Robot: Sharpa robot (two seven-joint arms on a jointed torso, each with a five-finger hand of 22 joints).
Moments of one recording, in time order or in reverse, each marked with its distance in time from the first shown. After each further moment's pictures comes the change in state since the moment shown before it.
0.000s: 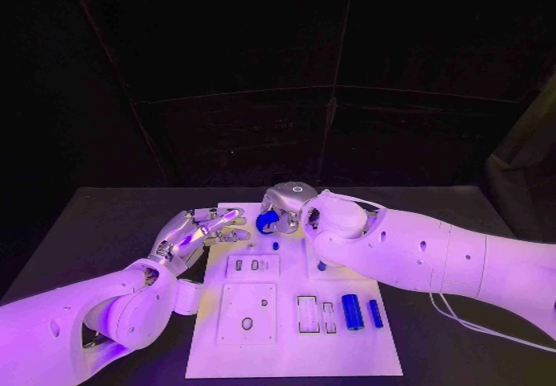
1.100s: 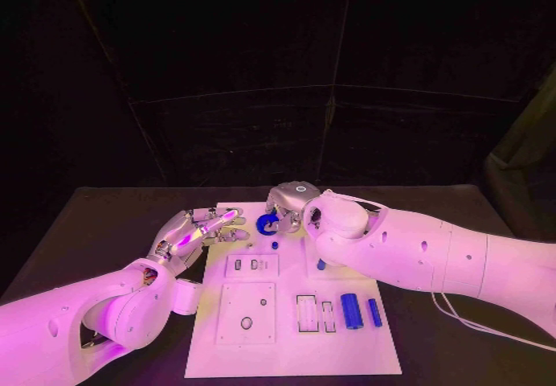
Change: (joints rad) left arm 0.000 0.000 0.000 -0.001 0.000 0.004 -0.006; left_hand 0.000 0.000 0.004 -0.004 0.000 0.000 0.000 0.000 0.000 0.000 0.000 0.000 0.000 0.000 0.000 0.000 0.000 0.000 0.000 0.000 0.000 -0.001; right arm -0.003 -0.012 -0.002 0.001 -0.011 0.005 -0.039; right_hand -0.082 -0.035 -0.030 0.043 -0.010 -0.042 0.010 -0.025 -0.001 -0.025 0.018 -0.046 -0.034 0.000 0.014 -0.004 0.000 0.000 -0.005 0.011 0.000 -0.007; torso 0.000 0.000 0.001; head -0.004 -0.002
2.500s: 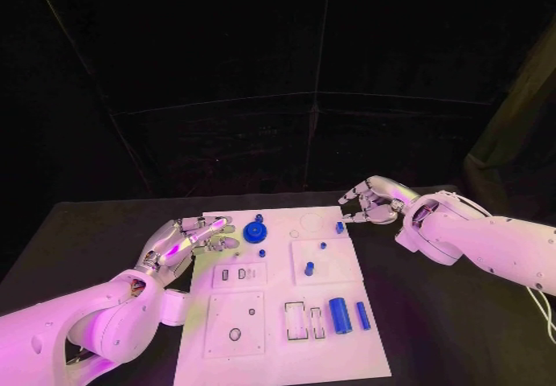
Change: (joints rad) left arm 0.000 0.008 0.000 -0.023 0.000 0.014 -0.004; left_hand 0.009 0.009 0.006 -0.006 0.000 0.000 0.000 0.000 0.000 0.000 0.000 0.000 0.000 0.000 0.000 -0.004 0.002 0.000 0.000 0.000 0.000 -0.002; right arm -0.012 -0.477 -0.002 0.033 0.589 -0.120 0.499; right_hand 0.115 -0.015 -0.114 -0.069 0.122 -0.061 0.000 -0.004 -0.002 -0.030 -0.012 -0.050 -0.032 0.000 -0.008 -0.017 0.000 0.000 -0.025 0.000 -0.027 -0.032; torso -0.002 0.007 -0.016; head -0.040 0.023
